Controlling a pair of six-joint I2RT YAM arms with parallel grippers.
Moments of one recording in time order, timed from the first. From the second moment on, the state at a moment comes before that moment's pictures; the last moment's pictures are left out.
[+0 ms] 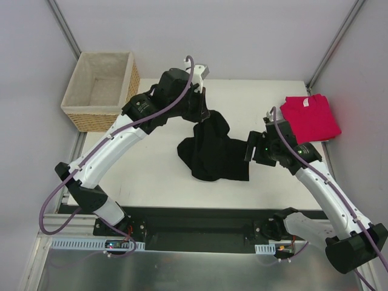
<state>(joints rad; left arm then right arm) -0.81 1.56 1.92 -0.86 0.05 -0.40 0.44 1.01 1.02 -0.92 -0.01 0.54</state>
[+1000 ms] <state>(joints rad) -0.80 1.67 1.74 -0.73 -0.16 -0.62 1.09 1.07 0.97 -0.59 0.46 0.59</state>
